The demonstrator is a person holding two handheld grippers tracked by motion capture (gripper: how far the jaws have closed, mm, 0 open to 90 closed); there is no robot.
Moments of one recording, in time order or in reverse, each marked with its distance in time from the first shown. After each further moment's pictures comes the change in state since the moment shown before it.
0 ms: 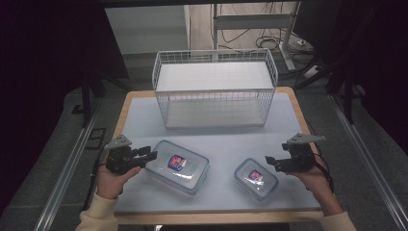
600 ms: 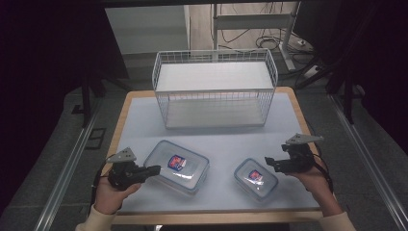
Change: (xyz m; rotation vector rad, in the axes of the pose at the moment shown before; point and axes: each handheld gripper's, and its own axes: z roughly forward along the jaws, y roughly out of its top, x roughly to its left) left arm -0.028 -0.023 -0.006 0.087 -0.173 0.037; right arm 0.002 0.000 0.002 0.024 -0.007 0.007
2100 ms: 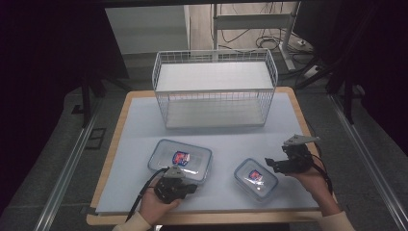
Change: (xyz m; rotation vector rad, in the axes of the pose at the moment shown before) left arm -0.050 -0.010 0.116 0.188 -0.019 0.091; right arm -0.002 -0.004 0.007 0.040 -0.036 -0.007
